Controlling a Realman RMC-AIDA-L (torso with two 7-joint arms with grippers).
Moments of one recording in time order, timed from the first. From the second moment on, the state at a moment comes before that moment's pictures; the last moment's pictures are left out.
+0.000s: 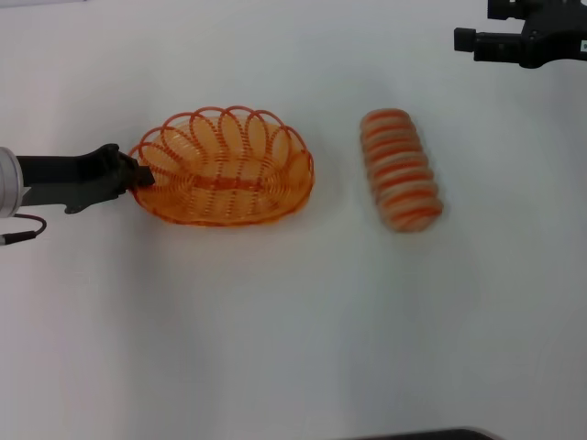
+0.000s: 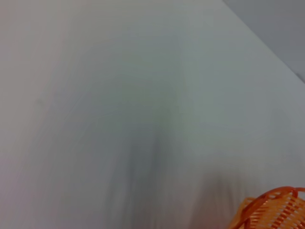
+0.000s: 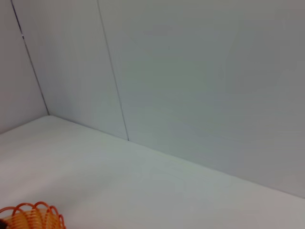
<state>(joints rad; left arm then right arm) -0.49 -2.18 0.84 0.93 2.35 1.27 -2.75 0.53 2.05 -0.54 -0.87 -2.08 -1.41 1.58</state>
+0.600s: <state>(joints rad) -0.44 -2.17 0.92 0.90 2.26 1.18 -2.75 0.53 2.06 -0.54 -0.87 -2.08 -1.41 1.58</state>
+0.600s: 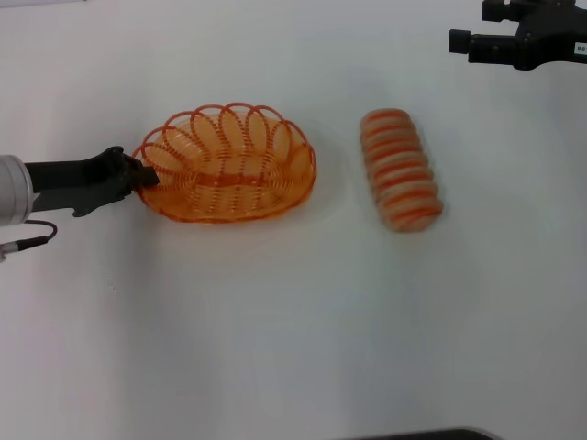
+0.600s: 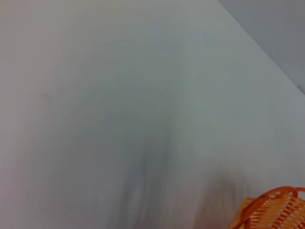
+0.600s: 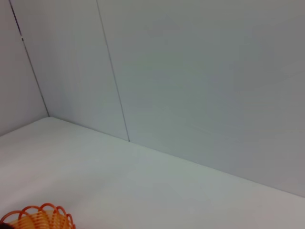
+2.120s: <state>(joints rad) -0.43 -2.18 1.01 0.91 2.22 1.05 -2.80 0.53 2.06 -0.55 -0.87 -2.08 -1.41 1.57</state>
